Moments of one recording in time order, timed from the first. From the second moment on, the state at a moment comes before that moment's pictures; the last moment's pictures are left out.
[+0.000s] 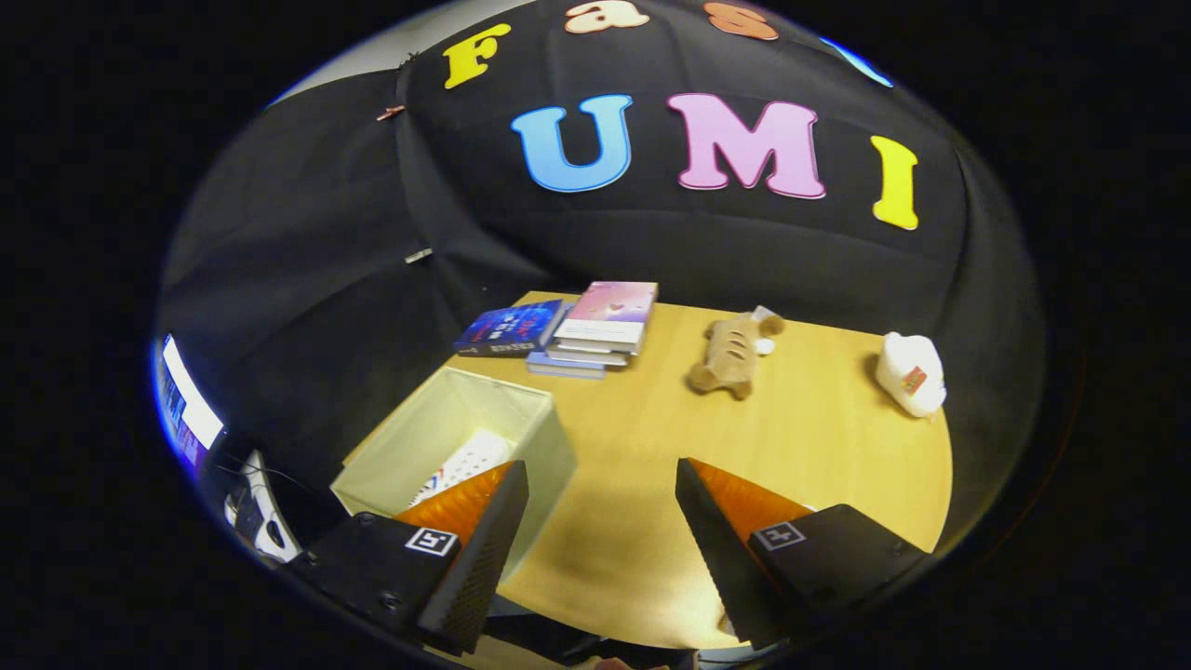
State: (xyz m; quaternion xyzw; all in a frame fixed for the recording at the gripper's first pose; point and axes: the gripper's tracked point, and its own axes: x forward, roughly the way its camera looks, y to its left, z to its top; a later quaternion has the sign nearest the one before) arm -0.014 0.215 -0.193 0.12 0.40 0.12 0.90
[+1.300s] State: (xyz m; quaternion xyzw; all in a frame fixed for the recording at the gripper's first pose) arm -0.123 0.046 -0.427 0.03 0.55 -0.09 0.83
